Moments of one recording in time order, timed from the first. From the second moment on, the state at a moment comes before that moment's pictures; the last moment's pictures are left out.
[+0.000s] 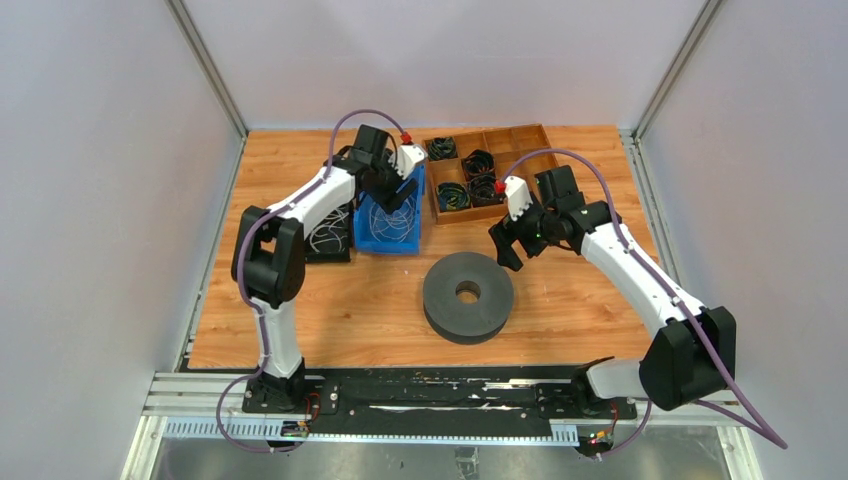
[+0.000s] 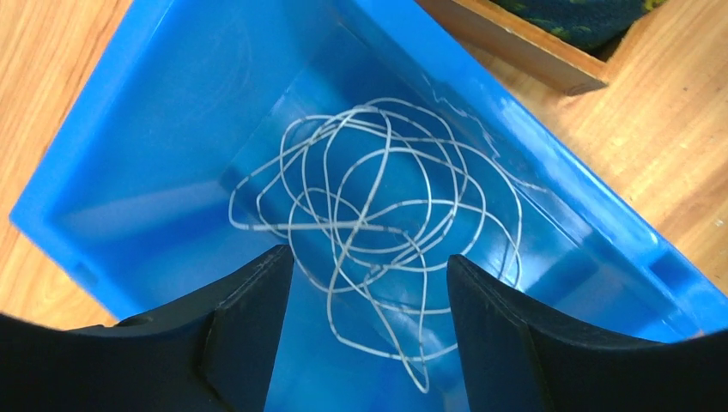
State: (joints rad) left arm -0.36 1.92 1.53 -0.47 0.21 0.51; right arm 0.35 1.33 1.10 -0.73 -0.34 -0.39
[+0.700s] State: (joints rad) left arm -0.37 2.05 1.67 -0.53 0.21 0.50; right arm 0.35 1.35 1.10 -0.73 -0.34 -0.39
